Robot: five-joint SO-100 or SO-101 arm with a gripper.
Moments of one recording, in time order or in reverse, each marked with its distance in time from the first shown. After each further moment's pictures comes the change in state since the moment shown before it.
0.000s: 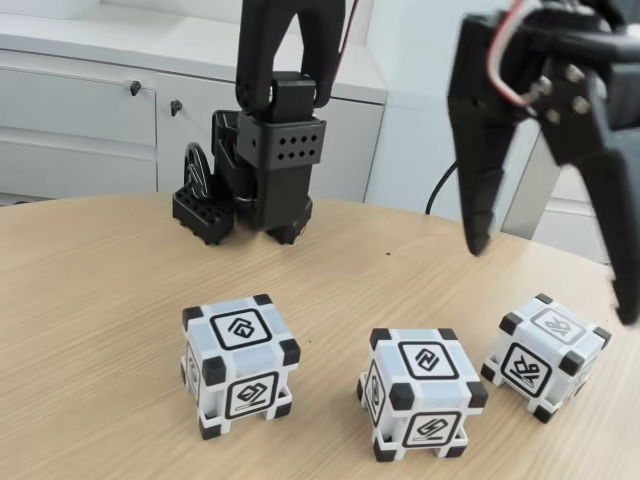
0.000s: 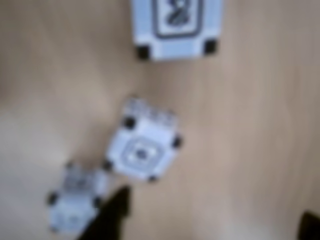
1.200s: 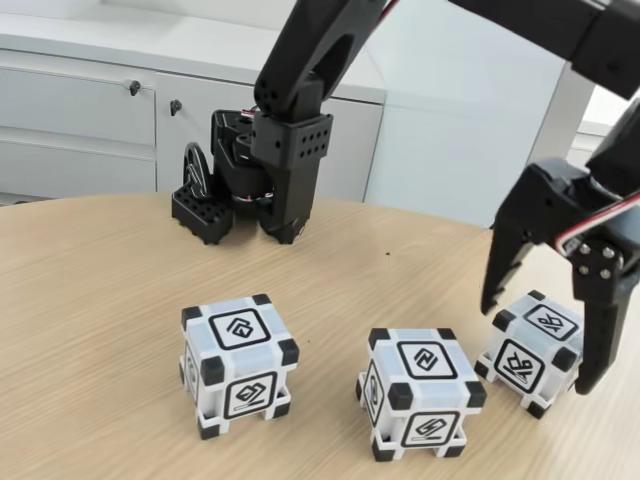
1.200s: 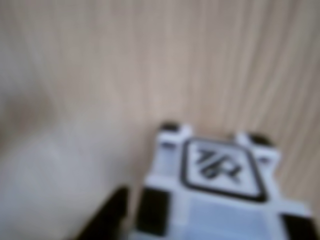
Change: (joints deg) arm -18.2 -21.6 -0.4 -7.2 11.6
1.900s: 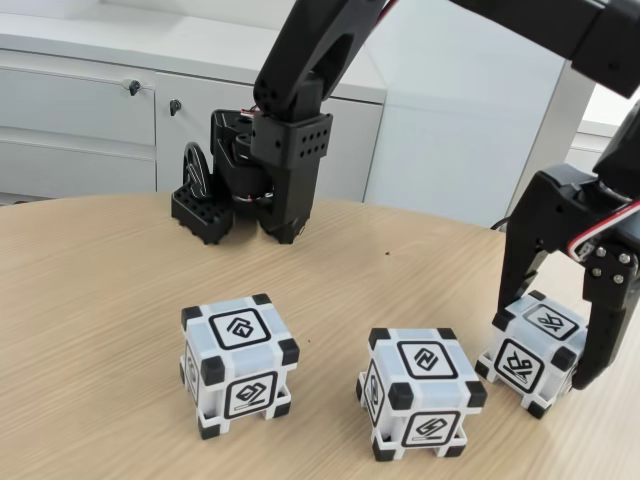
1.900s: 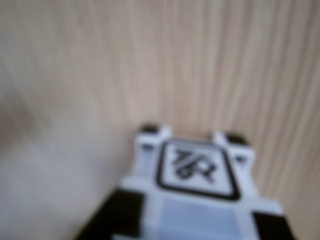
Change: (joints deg) arm 0.3 0.0 0.0 -2.5 1.4
